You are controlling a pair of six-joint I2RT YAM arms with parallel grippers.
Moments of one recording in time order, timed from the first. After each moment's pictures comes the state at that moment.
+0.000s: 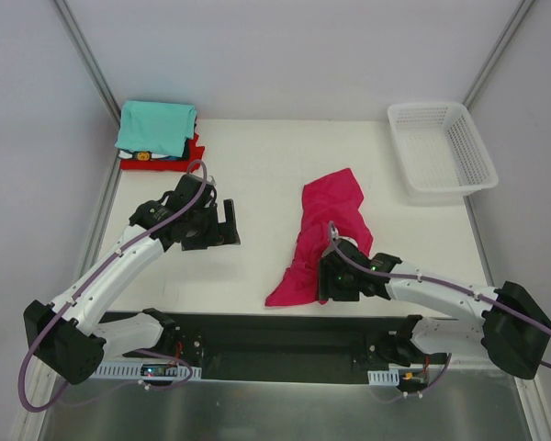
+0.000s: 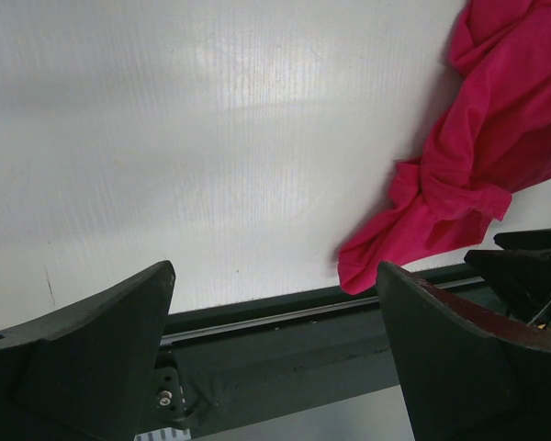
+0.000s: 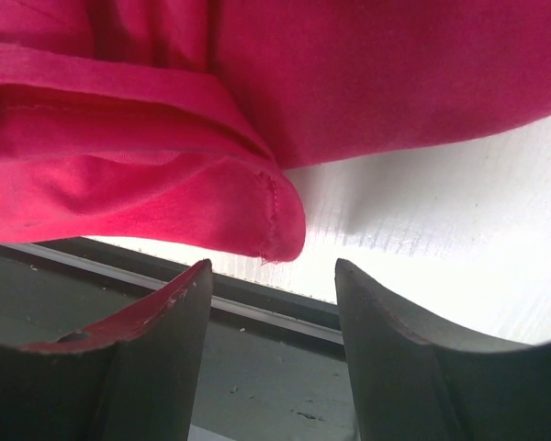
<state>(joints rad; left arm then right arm) -0.52 1.12 1.05 -0.94 0.05 -0.61 0.94 1.15 0.59 -0.59 0.04 0.86</state>
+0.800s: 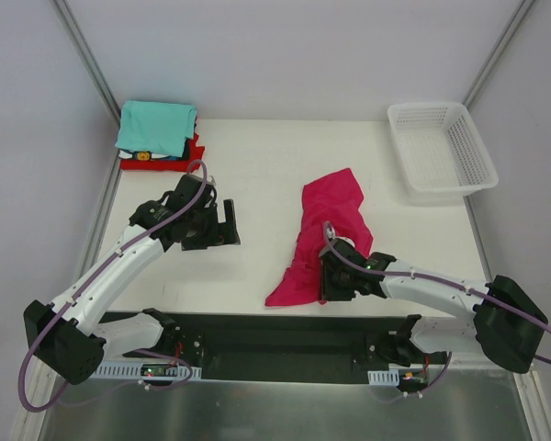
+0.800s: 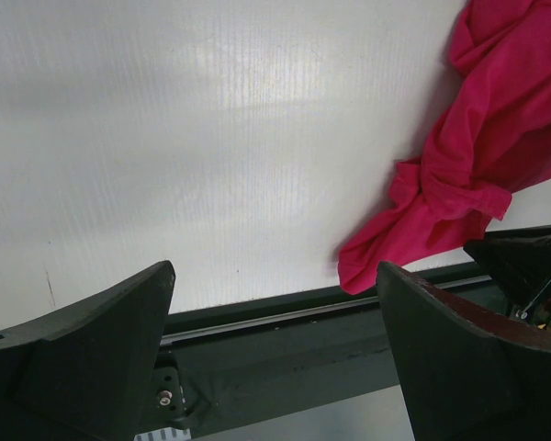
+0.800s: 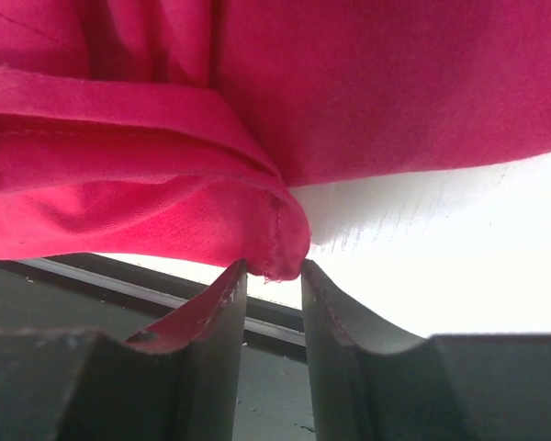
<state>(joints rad) -0.52 1.12 1.05 -0.94 0.05 -0.61 0.94 1.21 0.59 -0.55 0.04 0.86</state>
